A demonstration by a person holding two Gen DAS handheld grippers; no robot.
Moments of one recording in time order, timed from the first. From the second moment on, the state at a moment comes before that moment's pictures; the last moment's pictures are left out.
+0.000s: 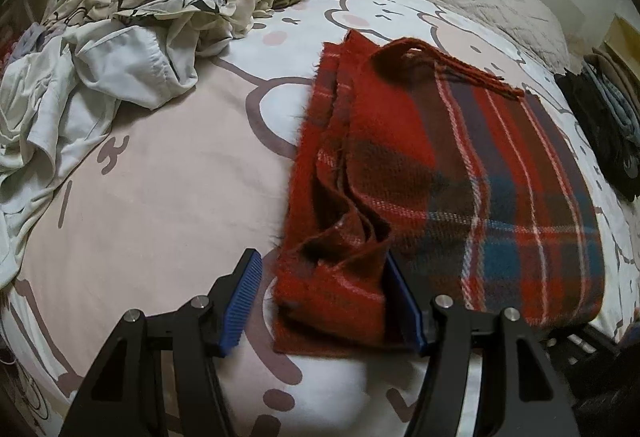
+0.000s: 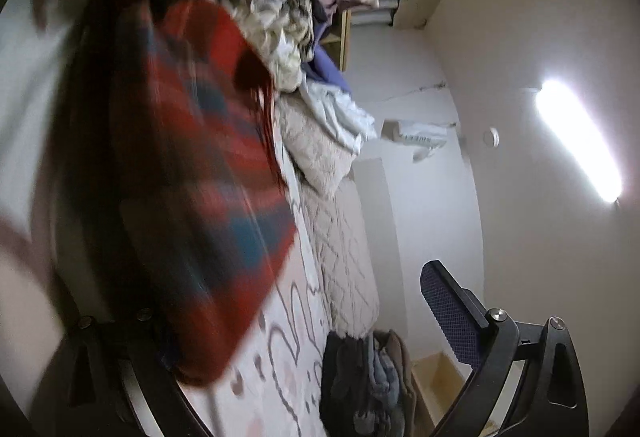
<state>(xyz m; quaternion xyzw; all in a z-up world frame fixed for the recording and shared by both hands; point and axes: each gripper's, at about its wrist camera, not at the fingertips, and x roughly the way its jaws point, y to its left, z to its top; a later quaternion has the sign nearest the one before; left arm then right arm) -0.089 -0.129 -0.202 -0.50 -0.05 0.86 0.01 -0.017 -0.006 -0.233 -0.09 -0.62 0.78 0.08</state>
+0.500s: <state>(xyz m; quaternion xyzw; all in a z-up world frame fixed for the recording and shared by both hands) -0.073 -0.145 -0.183 -0.48 -0.03 0.88 -0.01 0.016 0.019 -0.172 -0.20 -0.48 0.85 -0.11</state>
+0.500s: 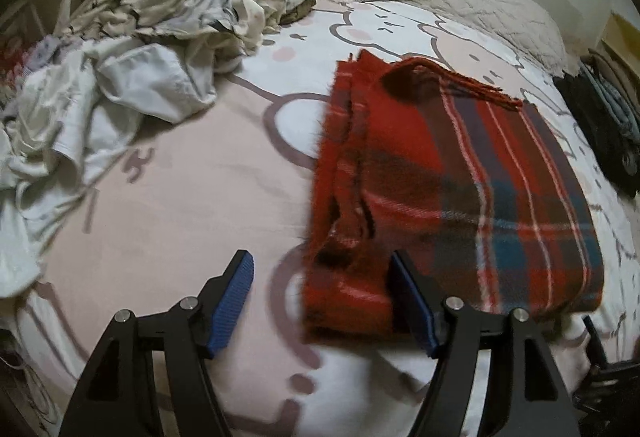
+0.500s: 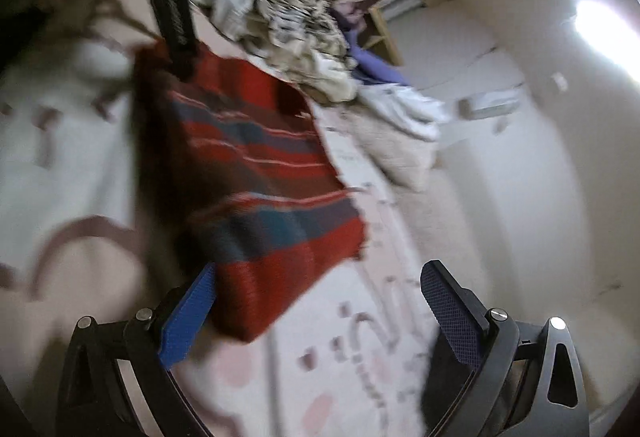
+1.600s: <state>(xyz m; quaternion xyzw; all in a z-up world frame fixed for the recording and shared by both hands) -0.290 -0.129 -0.147 -0.50 0.01 0.86 0.02 -0.059 0.052 -0.184 -0.44 -0.04 0.88 -0.20</state>
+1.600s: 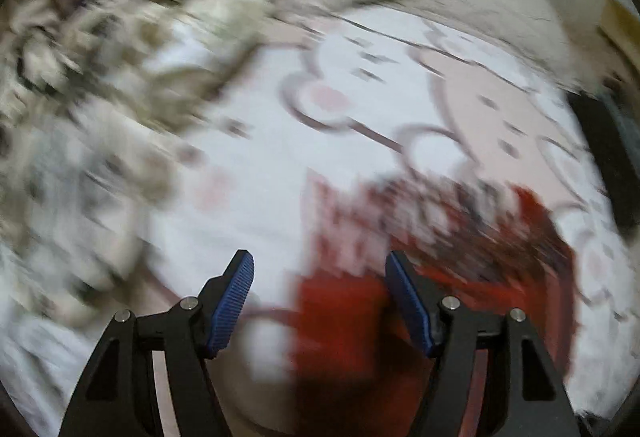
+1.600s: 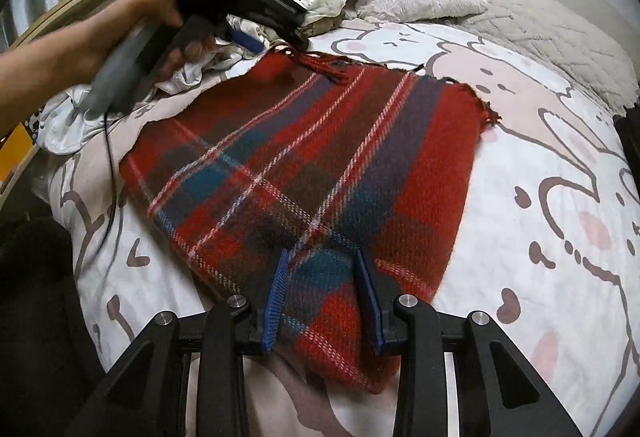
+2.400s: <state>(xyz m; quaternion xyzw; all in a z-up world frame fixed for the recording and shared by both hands) -0.308 -0.091 -0.164 -0.55 -0.07 0.82 0.12 -0.063 0.047 -0.186 -0.45 -0.06 0.87 -0.19</state>
